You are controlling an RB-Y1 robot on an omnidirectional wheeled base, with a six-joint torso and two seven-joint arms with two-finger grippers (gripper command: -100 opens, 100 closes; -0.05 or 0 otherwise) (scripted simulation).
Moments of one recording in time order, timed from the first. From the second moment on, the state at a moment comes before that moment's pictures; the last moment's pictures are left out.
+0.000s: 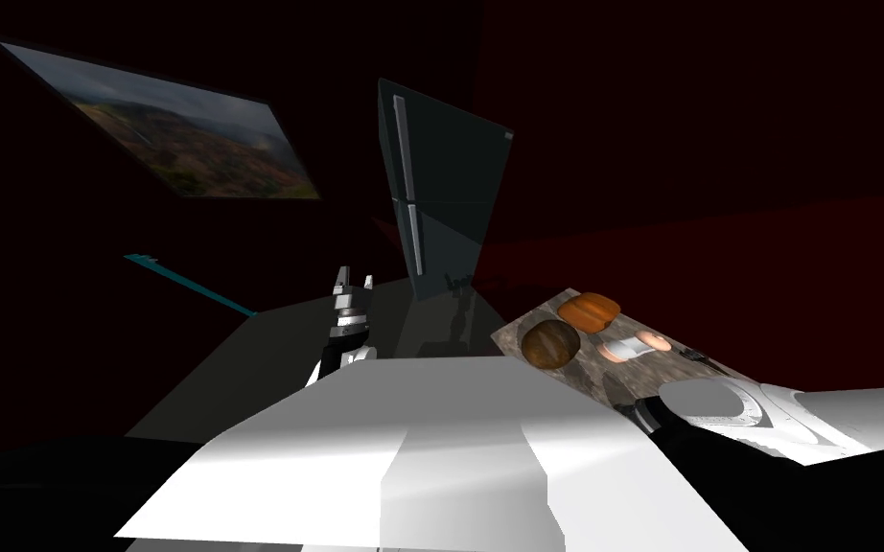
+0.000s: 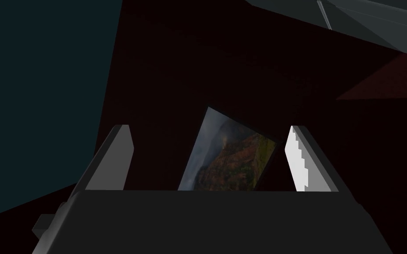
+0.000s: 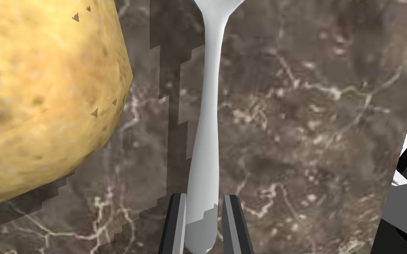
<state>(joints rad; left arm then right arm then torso) 0.50 0.03 -0.04 -2.23 0.06 -0.44 0.14 1.29 -2.08 0.27 -1.87 0.78 -0.08 -0.50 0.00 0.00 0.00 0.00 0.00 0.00</state>
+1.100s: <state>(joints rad) 0.50 0.03 -0.04 -2.23 0.06 -0.44 0.14 1.19 -2.23 0.26 -1.88 0.74 -0.15 -0.56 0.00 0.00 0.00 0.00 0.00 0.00</state>
